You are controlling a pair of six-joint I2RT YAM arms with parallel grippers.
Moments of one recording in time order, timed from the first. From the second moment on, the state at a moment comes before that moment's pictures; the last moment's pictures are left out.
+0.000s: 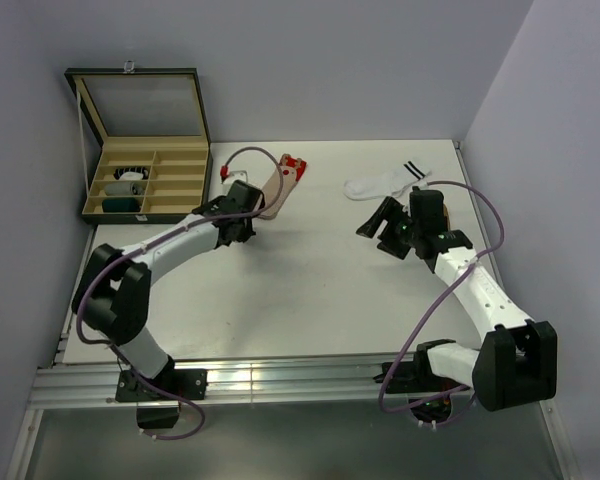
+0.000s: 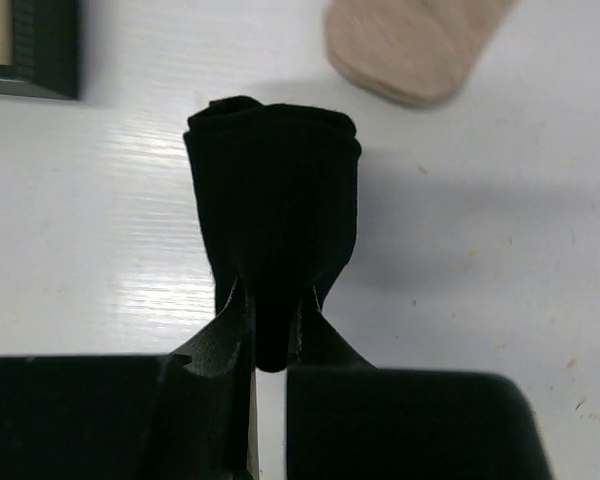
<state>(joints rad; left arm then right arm) -0.58 1.68 1.15 -0.40 -0.40 -0.52 0.14 1.17 0.81 -0.40 -0.25 0.74</state>
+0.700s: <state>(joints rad) -0.27 1.63 1.34 -0.51 -0.81 -0.59 0.13 1.17 0.75 -0.37 -0.36 0.69</state>
